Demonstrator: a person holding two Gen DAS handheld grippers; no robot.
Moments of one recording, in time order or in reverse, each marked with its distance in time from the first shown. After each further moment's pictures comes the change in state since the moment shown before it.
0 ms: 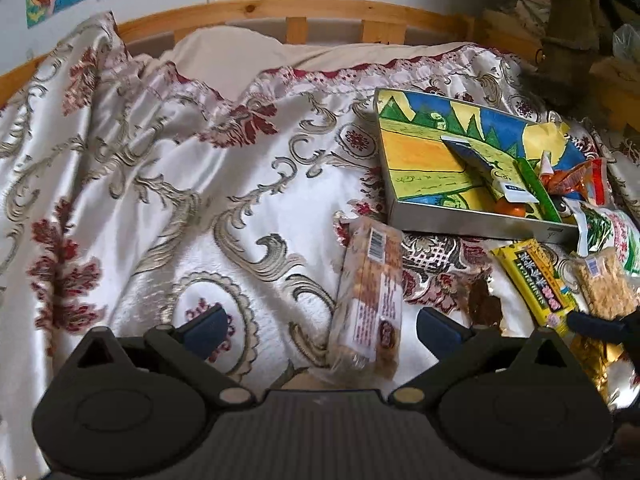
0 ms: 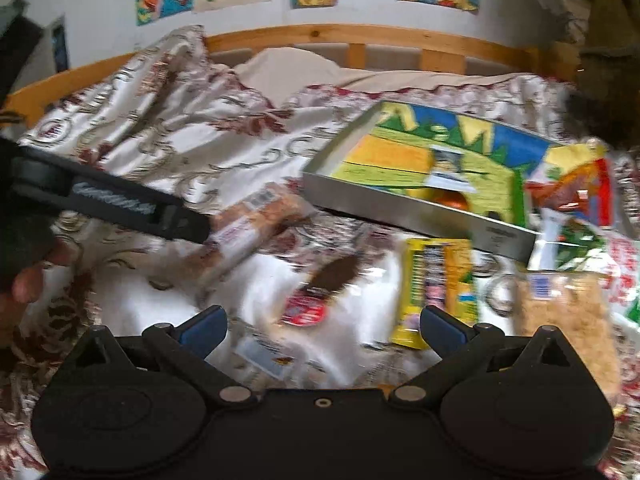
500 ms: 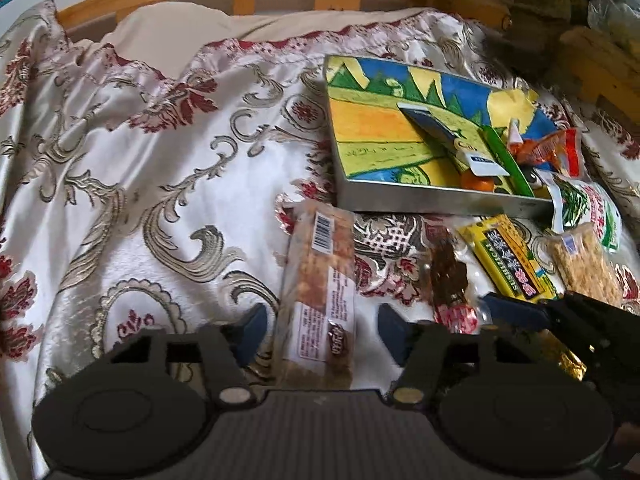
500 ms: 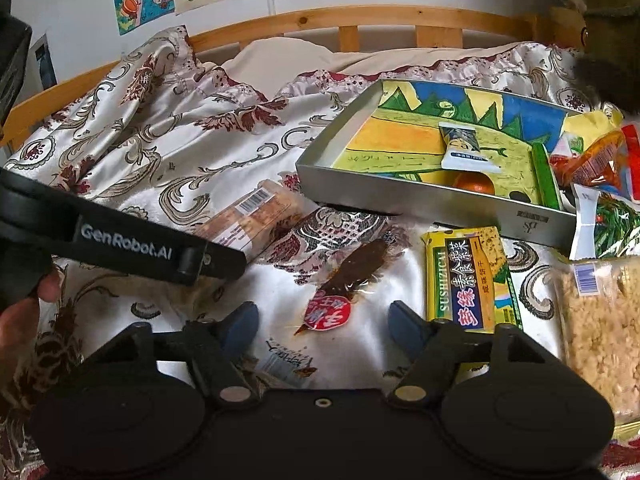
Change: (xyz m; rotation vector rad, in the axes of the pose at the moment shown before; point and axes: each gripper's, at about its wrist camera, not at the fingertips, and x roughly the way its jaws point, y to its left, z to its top) left arm 0.028 -0.017 0.009 0.072 0.096 -0.108; right arm 0.036 -0.006 0.009 0.086 0.029 0.010
